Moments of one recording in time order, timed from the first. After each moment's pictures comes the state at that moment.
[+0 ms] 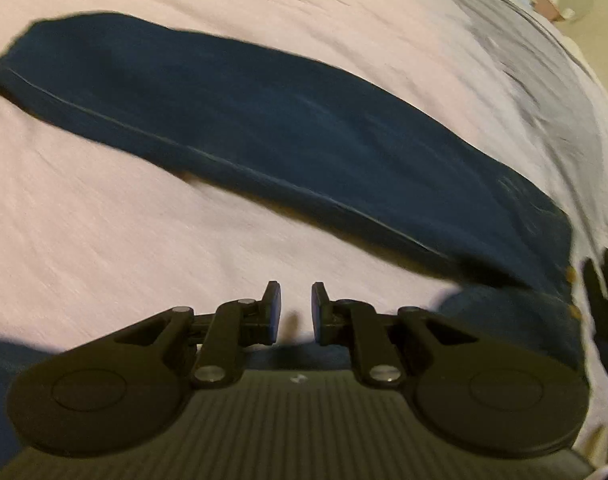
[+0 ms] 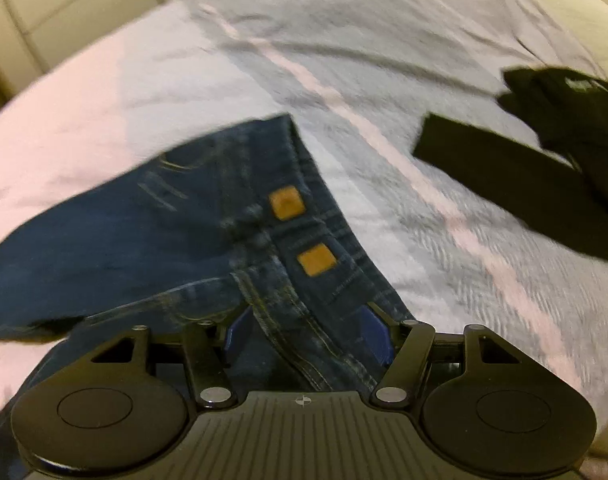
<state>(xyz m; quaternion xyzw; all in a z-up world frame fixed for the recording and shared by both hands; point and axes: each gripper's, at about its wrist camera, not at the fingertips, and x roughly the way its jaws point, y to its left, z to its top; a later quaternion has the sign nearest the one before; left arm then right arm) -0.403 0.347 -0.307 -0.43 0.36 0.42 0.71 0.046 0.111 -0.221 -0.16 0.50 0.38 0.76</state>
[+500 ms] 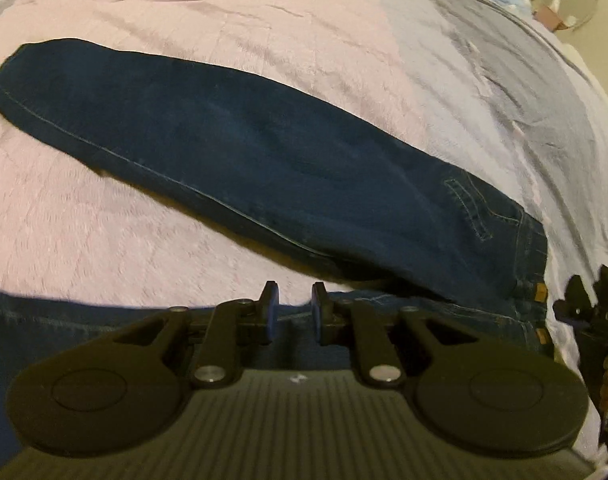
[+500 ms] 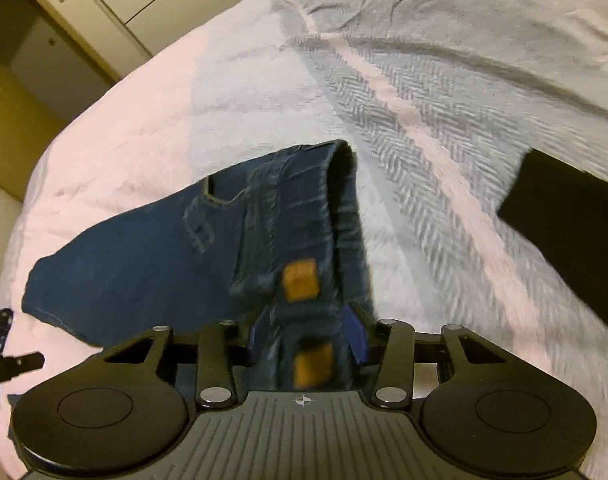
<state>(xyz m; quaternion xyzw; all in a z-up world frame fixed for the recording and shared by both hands) -0.300 0.299 -0.282 -0.41 0.35 0.49 0.69 0.172 0.152 -0.275 -0.11 0.54 0.53 0.65</state>
